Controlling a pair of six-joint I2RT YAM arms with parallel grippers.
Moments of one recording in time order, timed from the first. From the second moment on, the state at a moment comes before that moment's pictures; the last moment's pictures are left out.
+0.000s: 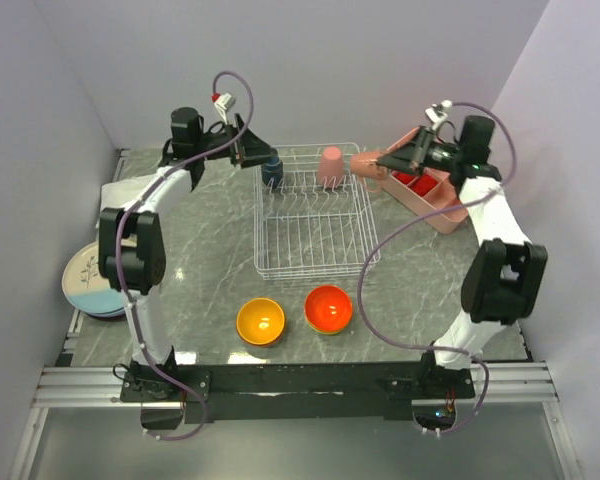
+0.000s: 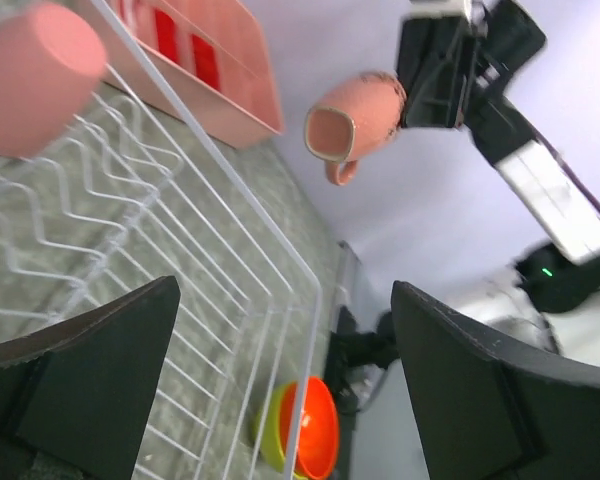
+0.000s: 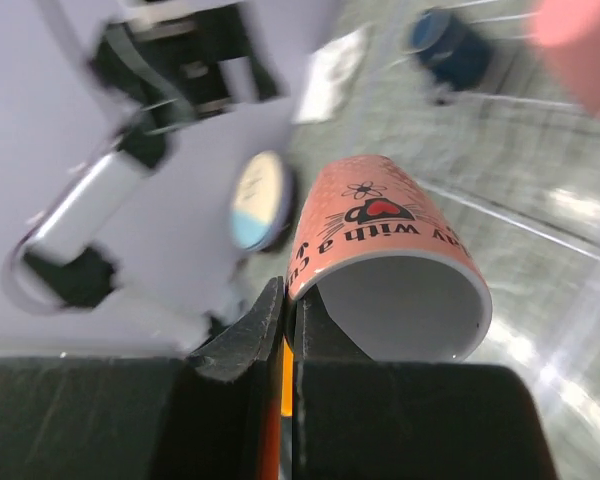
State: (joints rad) left arm -0.14 1.97 1.63 0.21 1.11 -0.81; right arm -0.15 1.67 1.44 -0.17 -1.15 0.64
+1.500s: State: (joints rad) left arm -0.31 2.21 1.72 0.75 1.28 -1.15; right arm 0.13 2.06 1.80 0.04 -1.38 0.98
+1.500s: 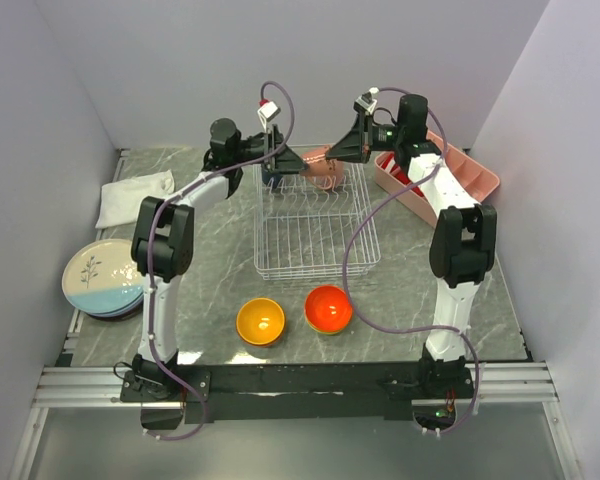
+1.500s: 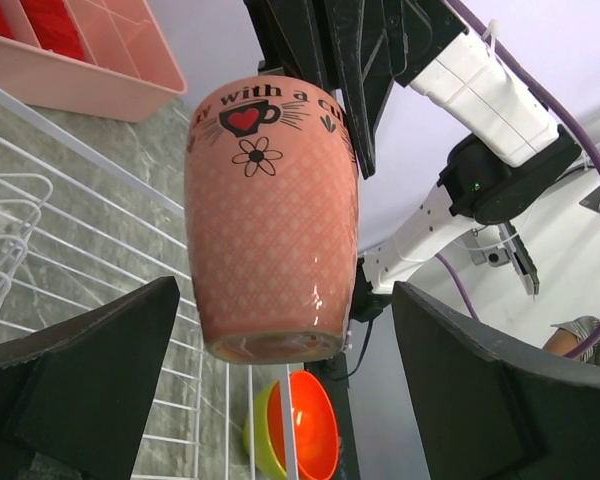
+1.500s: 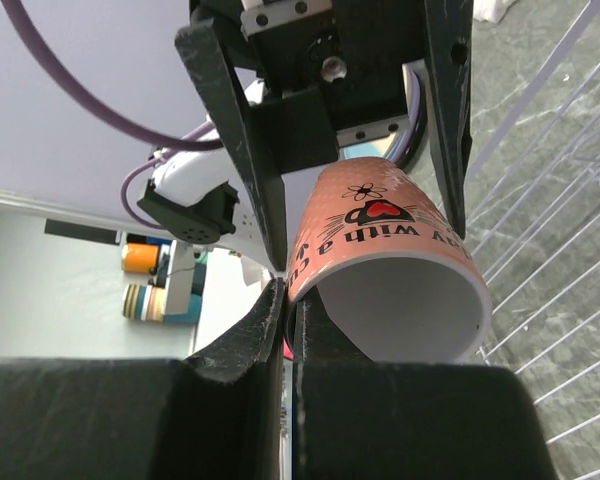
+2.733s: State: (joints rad) left arm -0.24 2.24 1.91 0.14 1.17 -0.77; right arm -0.02 2.06 1.82 -0.25 -1.29 0.74
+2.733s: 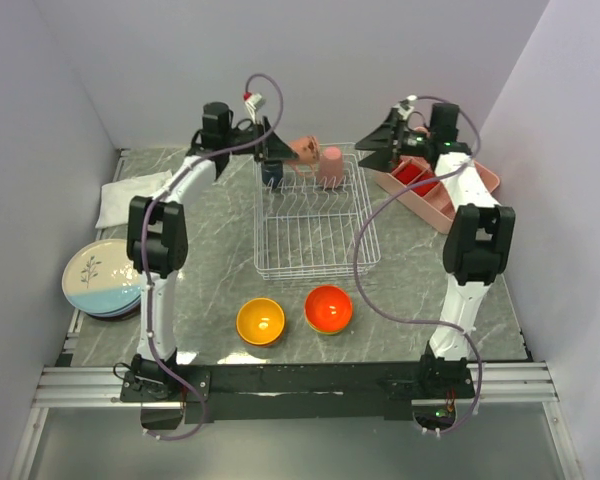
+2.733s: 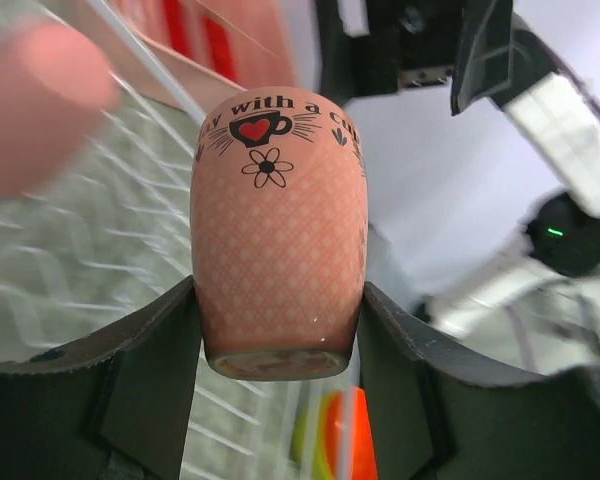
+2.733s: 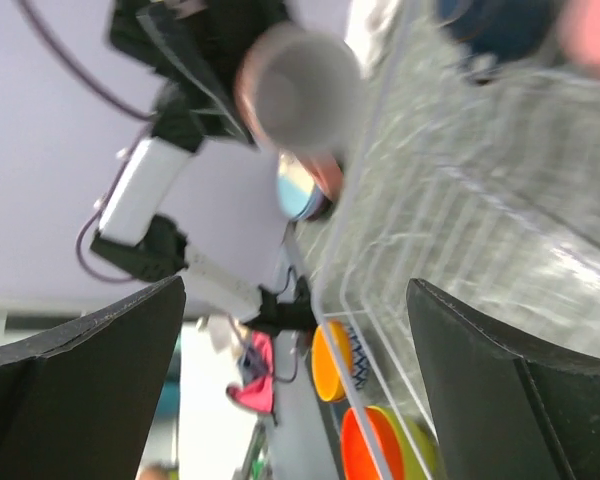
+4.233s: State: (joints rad) left arm -0.43 2.43 2.37 -0.63 0.28 0.57; right arm -0.10 1.98 1.75 -0.64 -1.06 0.36
